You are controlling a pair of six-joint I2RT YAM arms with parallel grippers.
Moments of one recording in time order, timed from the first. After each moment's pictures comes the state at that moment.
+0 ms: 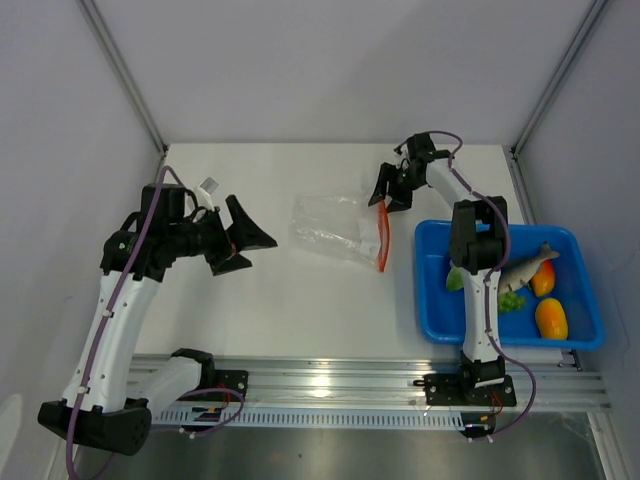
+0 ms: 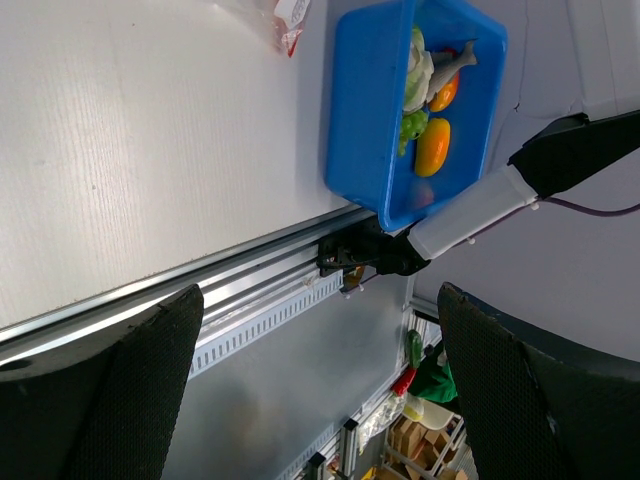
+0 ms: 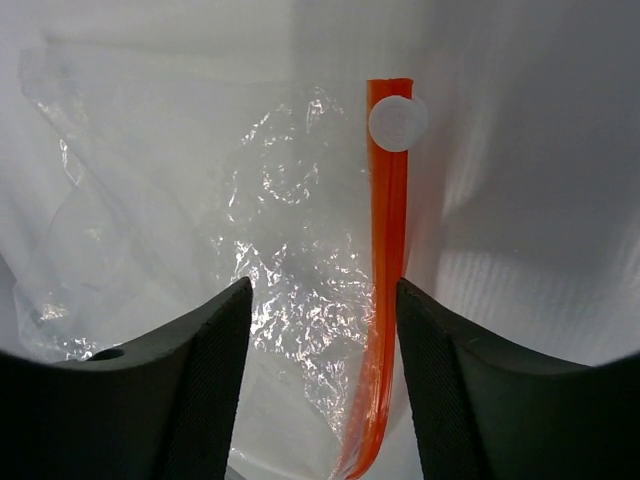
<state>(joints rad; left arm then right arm) -0.17 1.00 1.26 -1.06 0.64 -0.70 0.19 2.36 2.01 -0.77 -0.48 0.35</state>
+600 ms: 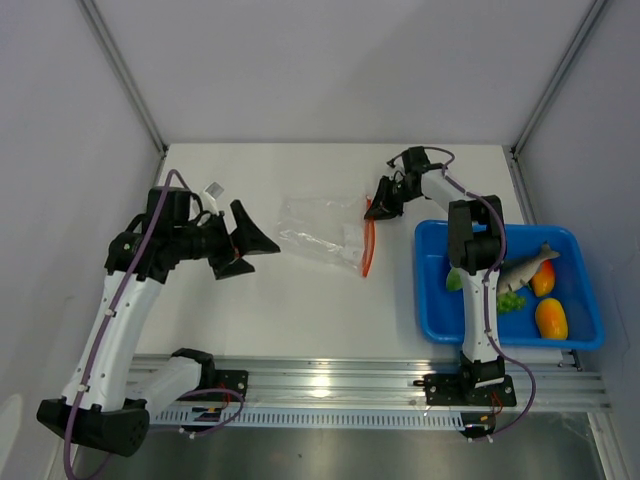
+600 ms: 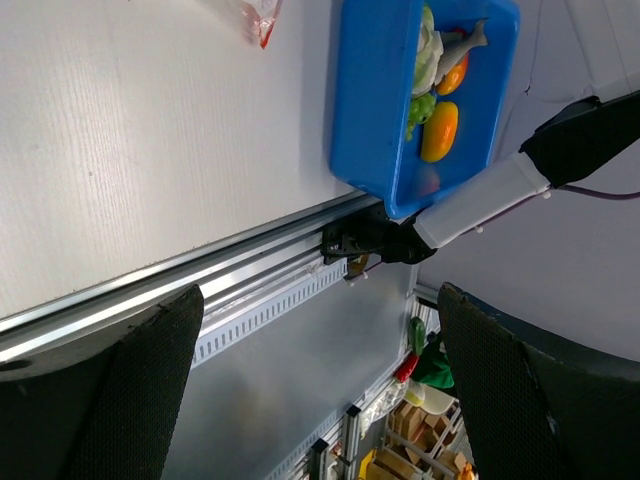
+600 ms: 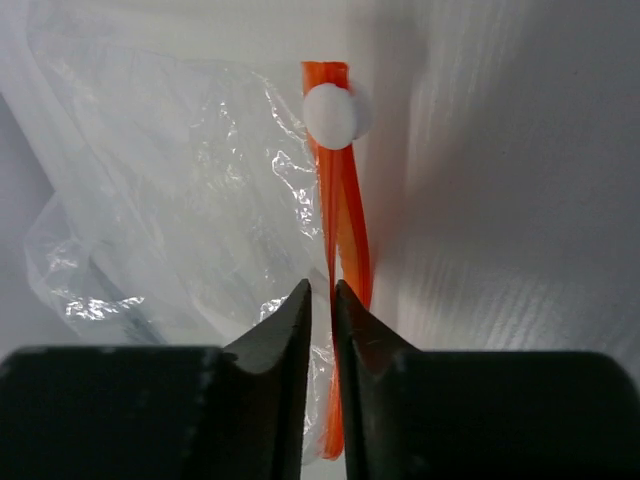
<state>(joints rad) -0.19 0.99 1.23 -1.05 0.64 -0.70 0.21 2.36 1.87 -0.64 -0.64 0.42</state>
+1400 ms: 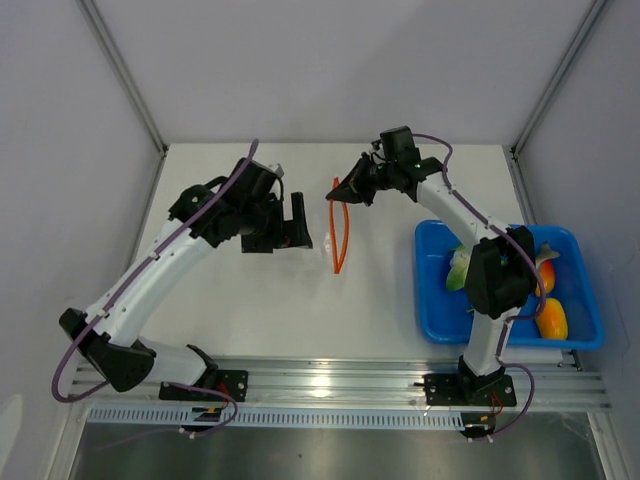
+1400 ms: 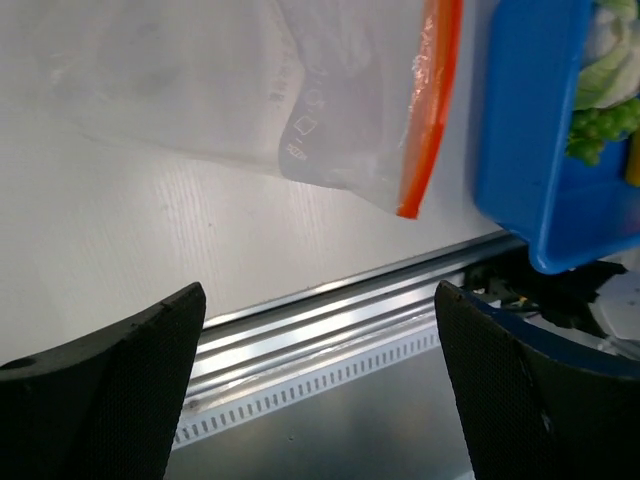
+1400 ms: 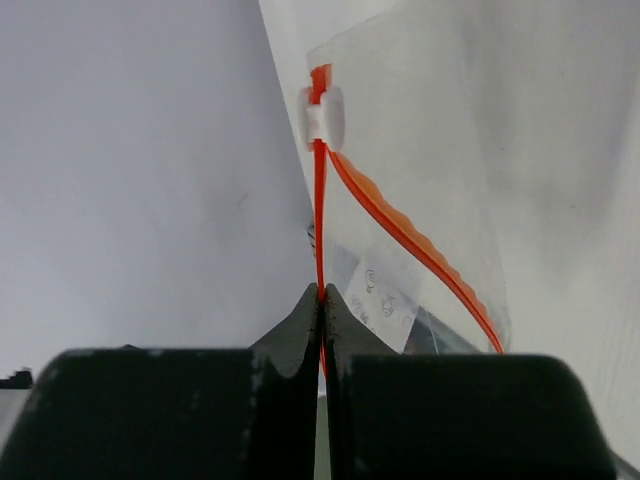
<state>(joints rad) -0.62 1.34 1.57 -1.17 0.09 -0.65 0.43 1.91 1.69 -0.51 -0.68 1.05</state>
